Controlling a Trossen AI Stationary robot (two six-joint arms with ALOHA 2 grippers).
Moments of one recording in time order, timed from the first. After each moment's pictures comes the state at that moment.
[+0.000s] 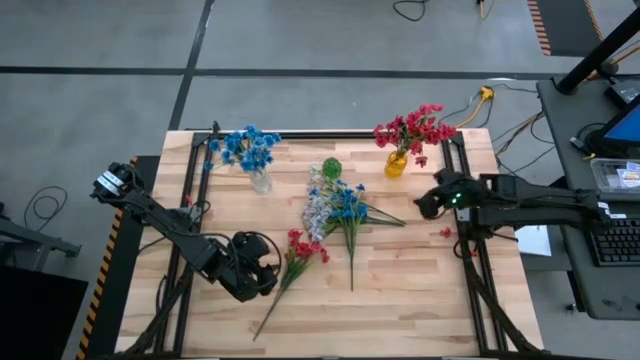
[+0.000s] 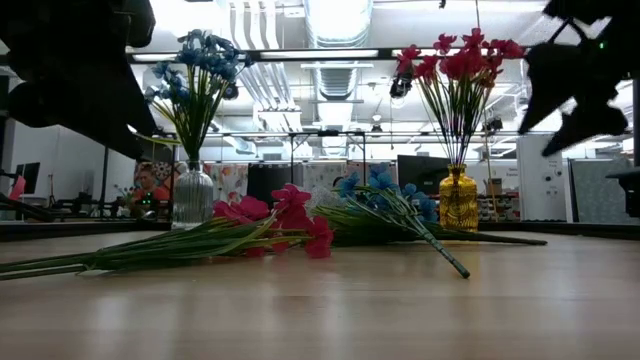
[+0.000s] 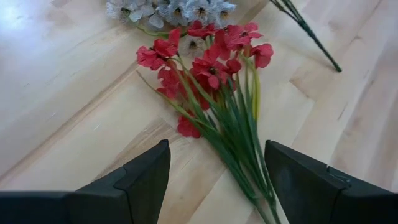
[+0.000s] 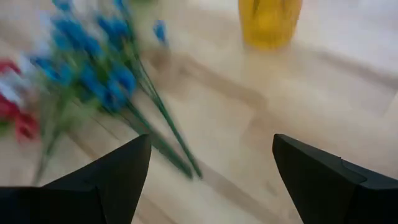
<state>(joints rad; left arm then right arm) -0.65 1.41 0.84 -0.56 -0.60 -1.27 -0.17 0.65 0.55 -0.88 0.20 0.81</state>
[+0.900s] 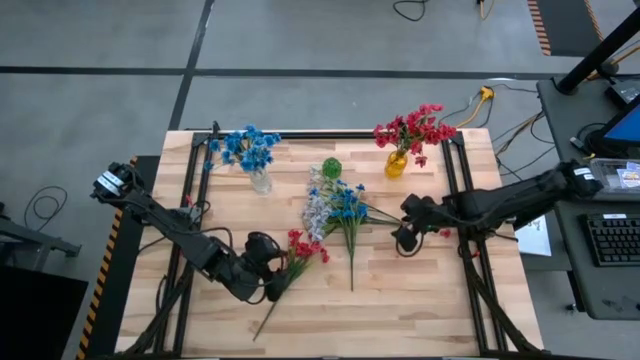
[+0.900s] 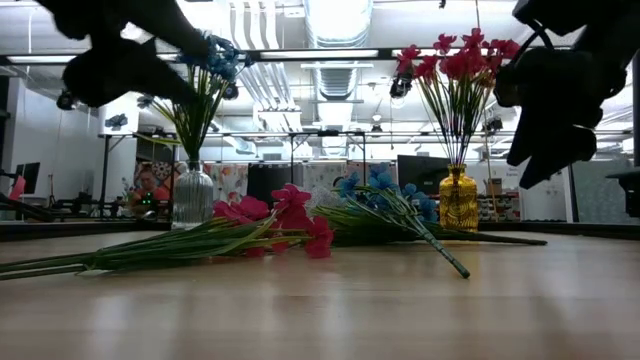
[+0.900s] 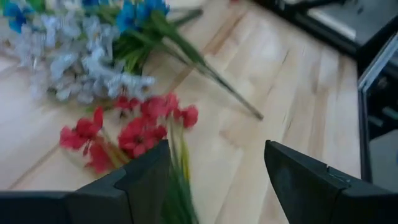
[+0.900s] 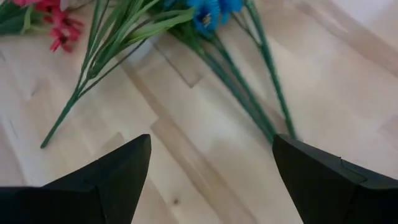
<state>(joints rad) -0.63 1.41 0.84 -0.21 -0.70 -1.00 0.16 0.99 0.54 -0.54 0.18 0.85</state>
